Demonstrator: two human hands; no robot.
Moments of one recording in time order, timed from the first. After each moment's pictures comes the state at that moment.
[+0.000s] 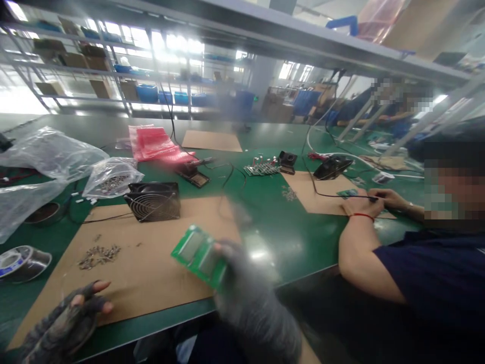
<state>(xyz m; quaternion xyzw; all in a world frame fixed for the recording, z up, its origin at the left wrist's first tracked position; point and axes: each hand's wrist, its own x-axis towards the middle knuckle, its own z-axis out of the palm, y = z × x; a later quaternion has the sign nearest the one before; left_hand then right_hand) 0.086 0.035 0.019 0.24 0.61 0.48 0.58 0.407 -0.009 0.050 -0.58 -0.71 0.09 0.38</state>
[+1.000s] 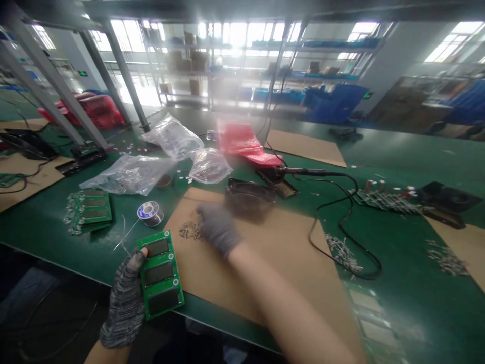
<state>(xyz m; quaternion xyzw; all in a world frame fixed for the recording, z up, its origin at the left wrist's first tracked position) 0.048 0.035 0.023 0.09 0.57 0.67 0.48 0.197 0.190 0.039 -0.50 -0.84 0.15 0.14</state>
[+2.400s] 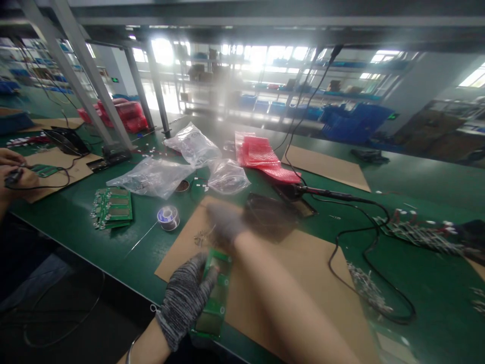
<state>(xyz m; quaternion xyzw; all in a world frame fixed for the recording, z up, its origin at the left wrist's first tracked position) 0.092 0.060 0.013 0.50 0.69 0.41 0.32 0.164 0.236 0.041 -0.45 -0.88 0.11 -0.01</state>
